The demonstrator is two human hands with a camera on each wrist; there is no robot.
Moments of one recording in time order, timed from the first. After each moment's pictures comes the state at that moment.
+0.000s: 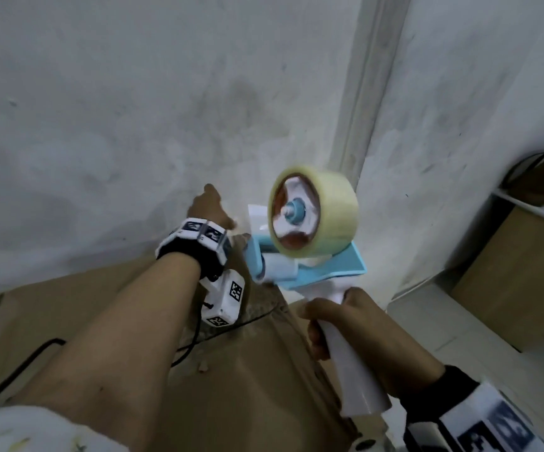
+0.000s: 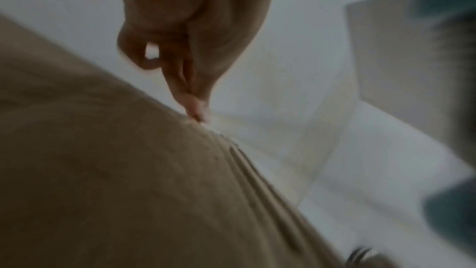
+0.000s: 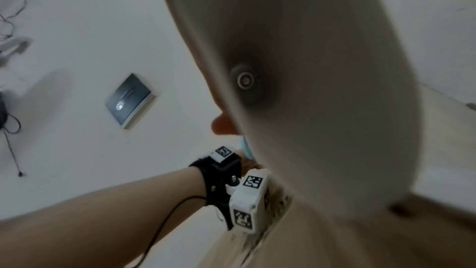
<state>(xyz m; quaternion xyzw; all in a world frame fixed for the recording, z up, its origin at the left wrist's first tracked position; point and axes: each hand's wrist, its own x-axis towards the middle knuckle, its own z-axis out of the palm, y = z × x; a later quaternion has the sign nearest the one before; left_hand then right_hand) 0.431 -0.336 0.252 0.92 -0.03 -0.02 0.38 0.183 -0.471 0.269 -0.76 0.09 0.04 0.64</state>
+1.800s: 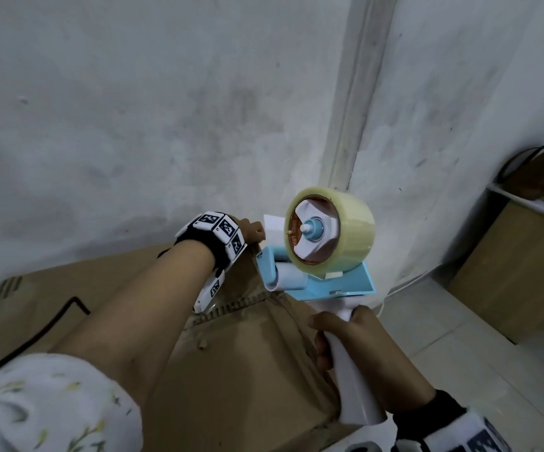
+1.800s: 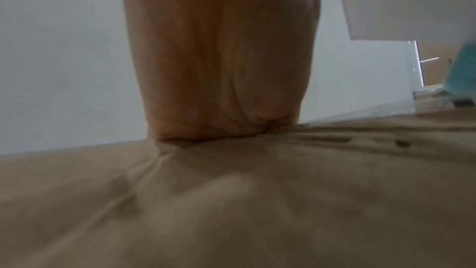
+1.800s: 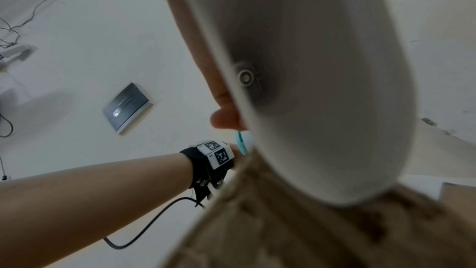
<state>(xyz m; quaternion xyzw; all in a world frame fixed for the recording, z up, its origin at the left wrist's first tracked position) 0.389 -0.378 0.246 0.95 -0.20 -0.21 0.07 0.150 -0.473 0.242 -0.72 0.17 -0.01 0.67</state>
